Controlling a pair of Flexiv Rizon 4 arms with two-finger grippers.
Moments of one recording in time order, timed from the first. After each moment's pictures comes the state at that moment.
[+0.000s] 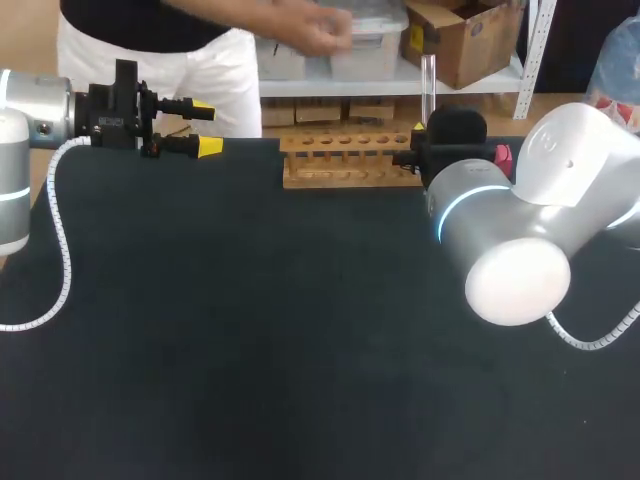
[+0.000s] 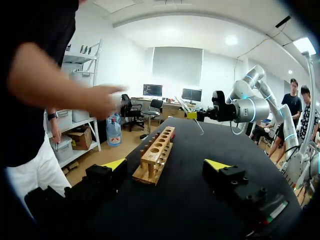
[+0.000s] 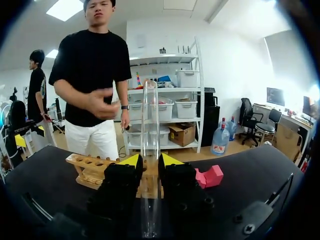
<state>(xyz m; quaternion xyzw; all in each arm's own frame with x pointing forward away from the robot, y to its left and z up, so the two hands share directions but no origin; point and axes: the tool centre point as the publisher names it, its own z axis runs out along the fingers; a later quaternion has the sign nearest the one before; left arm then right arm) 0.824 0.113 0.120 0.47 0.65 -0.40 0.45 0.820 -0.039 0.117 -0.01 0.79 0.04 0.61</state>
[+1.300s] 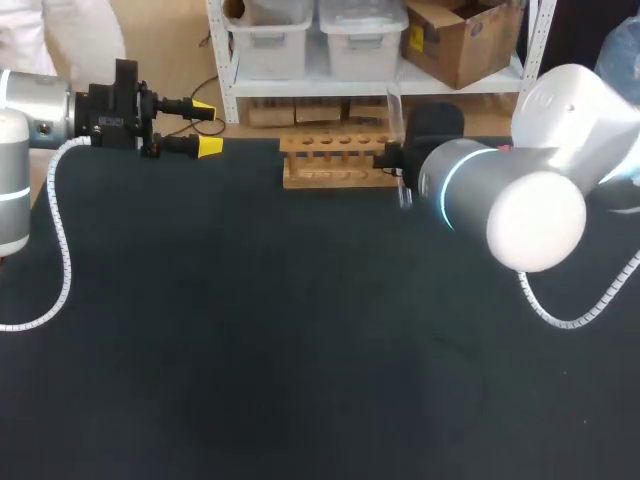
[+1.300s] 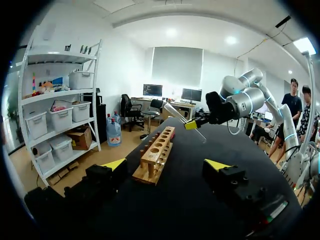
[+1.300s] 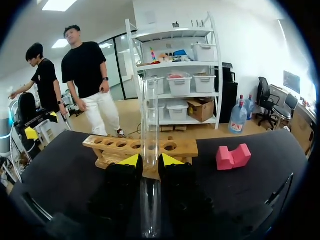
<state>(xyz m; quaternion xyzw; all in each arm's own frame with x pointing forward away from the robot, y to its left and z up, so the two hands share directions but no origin) 0.824 0.113 0.120 0.47 0.65 -0.40 0.45 0.818 0.006 0.086 -0.05 0.85 0.12 0.51</state>
